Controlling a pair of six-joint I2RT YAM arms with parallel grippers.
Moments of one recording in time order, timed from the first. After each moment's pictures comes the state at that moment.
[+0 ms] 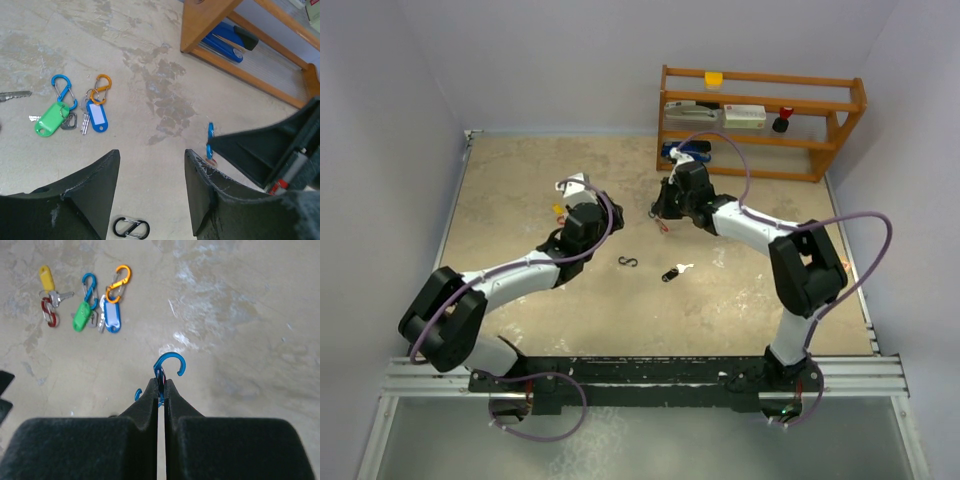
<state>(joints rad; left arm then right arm) -0.65 1.44 0.75 0.35 -0.46 -0.70 0.52 1.78 1.17 -0.03 -0.08 0.45</state>
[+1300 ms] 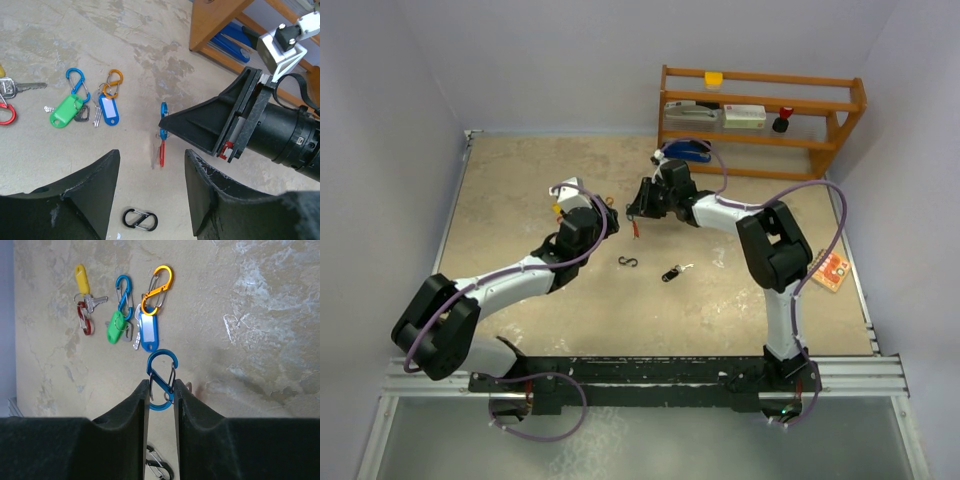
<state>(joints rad) -0.64 1.39 0.70 0.33 -0.47 -0.72 0.53 2.08 1.38 0.06 -0.31 0.61</state>
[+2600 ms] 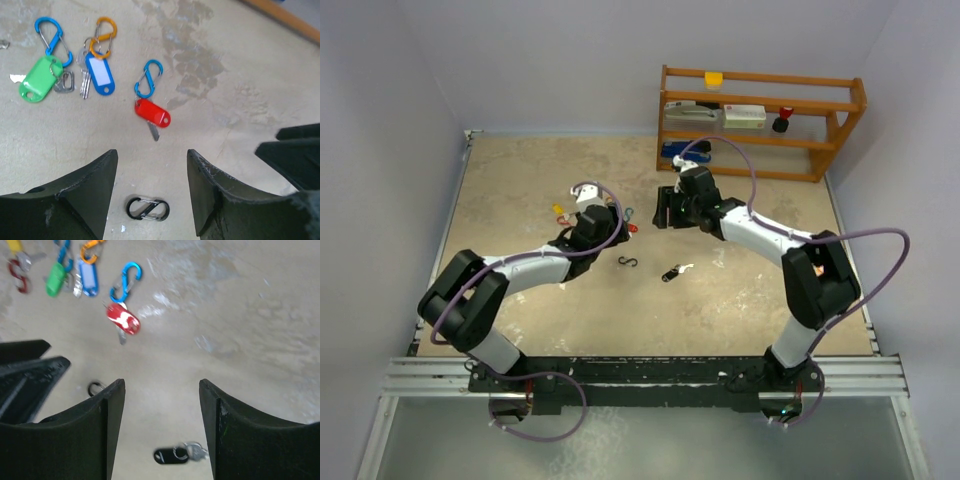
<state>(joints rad) -0.64 1.56 0.78 0.26 -0.36 -0.72 0.53 1.74 1.18 -0.16 -0.06 0.40</state>
